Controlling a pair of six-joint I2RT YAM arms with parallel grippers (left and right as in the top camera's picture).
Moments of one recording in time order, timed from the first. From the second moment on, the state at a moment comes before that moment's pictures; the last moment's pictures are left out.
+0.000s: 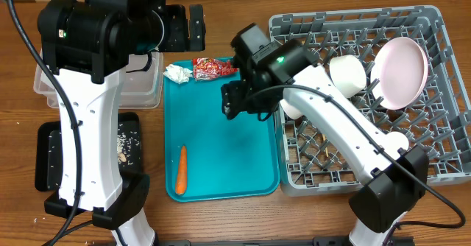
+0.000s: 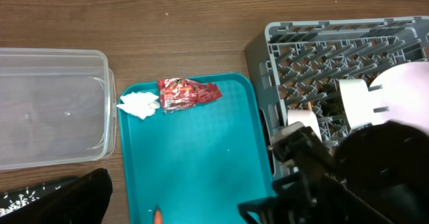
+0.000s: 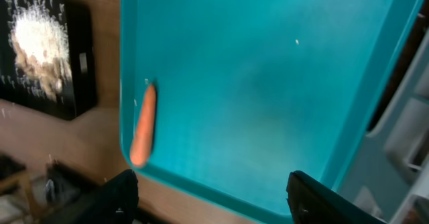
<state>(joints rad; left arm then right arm) -0.26 1.92 2.71 -1.69 0.10 -0.28 0.63 1.89 1.81 -1.22 -0.26 0.47</state>
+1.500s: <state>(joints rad) -0.37 2.57 2.70 -1.60 0.08 -0.30 0.03 1.44 1.75 -1.13 -0.20 0.54</state>
